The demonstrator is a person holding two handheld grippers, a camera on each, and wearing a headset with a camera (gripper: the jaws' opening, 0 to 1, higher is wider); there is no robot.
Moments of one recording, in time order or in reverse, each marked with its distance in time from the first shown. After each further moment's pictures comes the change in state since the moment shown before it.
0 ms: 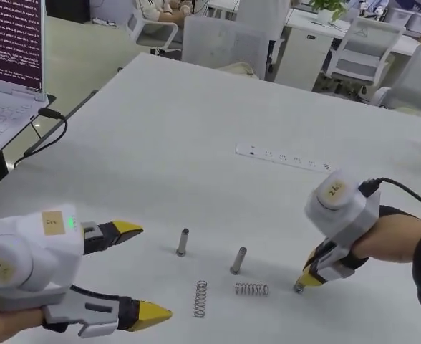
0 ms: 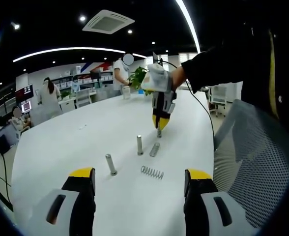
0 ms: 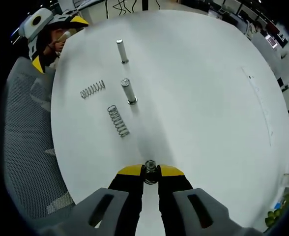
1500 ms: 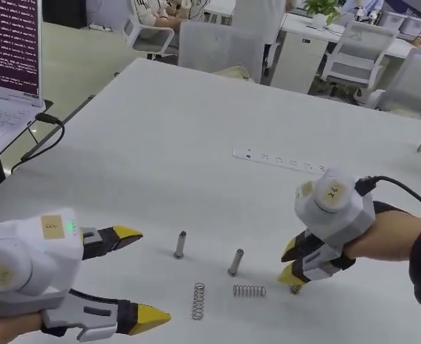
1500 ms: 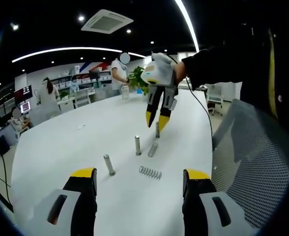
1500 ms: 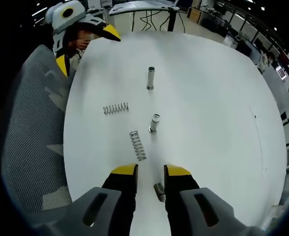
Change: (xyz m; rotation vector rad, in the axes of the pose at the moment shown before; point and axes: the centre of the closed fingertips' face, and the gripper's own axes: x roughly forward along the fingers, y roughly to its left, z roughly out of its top) left arm -0.001 -0.004 0.002 0.005 0.004 -0.008; right arm -0.016 0.033 0.044 -0.221 -0.147 0.027
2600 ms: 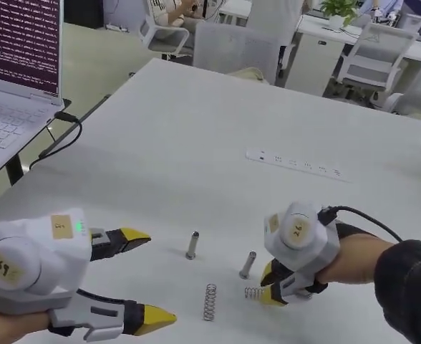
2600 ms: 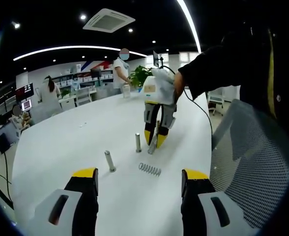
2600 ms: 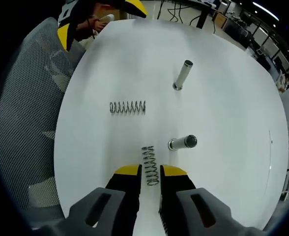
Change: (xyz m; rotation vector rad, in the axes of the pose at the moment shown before) left arm -0.007 0.000 -0.005 -0.012 0.010 0.010; right arm 0.055 0.018 0.007 -0.163 0.068 0.057
